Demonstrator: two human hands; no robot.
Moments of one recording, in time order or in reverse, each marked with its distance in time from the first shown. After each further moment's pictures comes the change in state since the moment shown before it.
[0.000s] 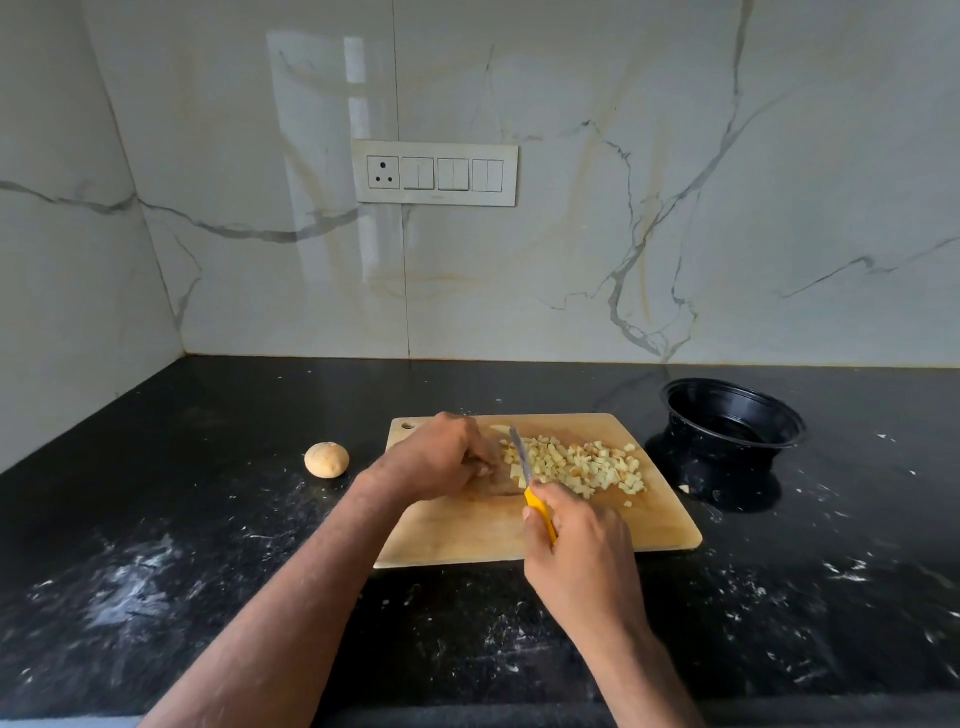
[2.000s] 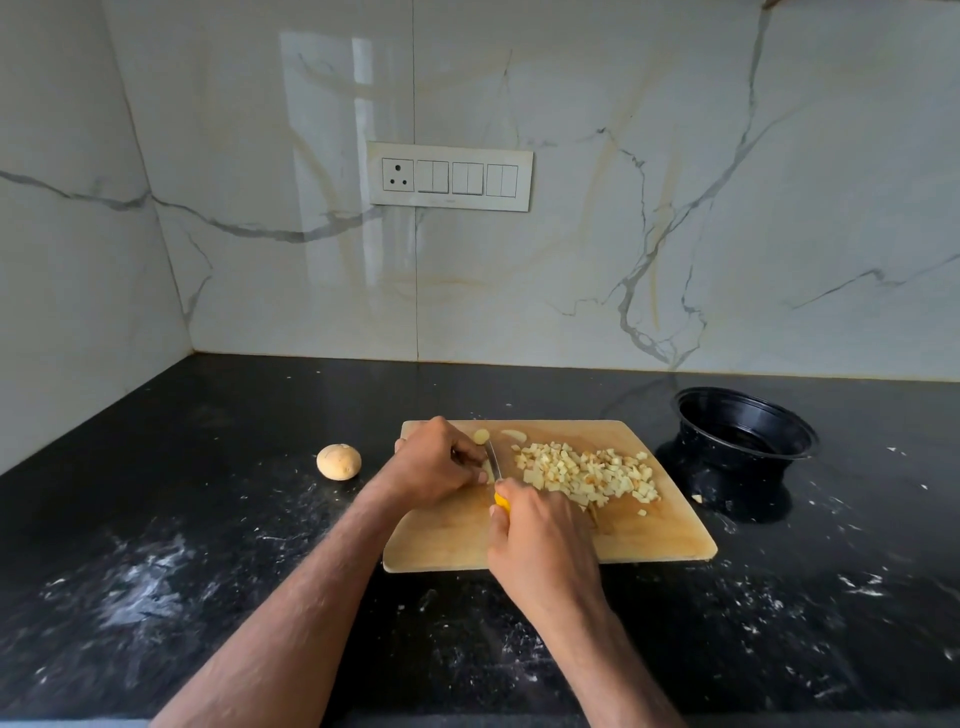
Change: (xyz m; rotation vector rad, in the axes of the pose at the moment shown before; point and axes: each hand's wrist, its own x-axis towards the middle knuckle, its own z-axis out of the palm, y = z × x) left_hand -0.009 -0.021 0.006 -0.335 0.111 -0.321; right_hand 0.019 -0.034 0.029 -0.146 -0.126 -0.052
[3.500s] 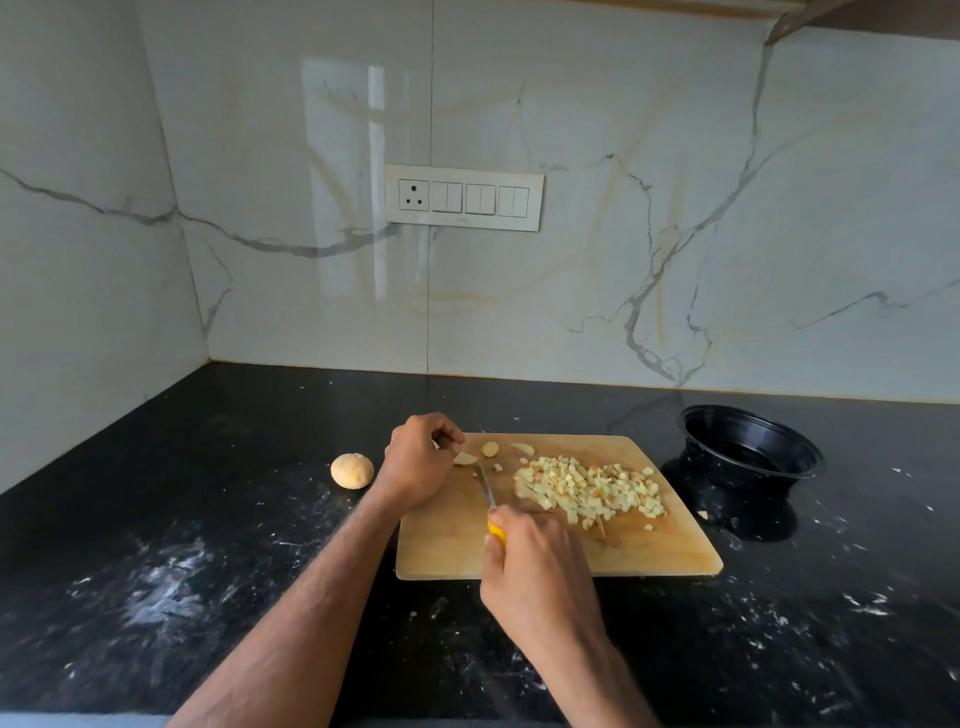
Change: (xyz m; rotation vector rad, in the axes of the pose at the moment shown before) left_hand -0.001 -0.020 -0.008 -0.165 0.310 -0.030; right_hand -0.017 -0.017 -0.007 0.032 -0.052 0.002
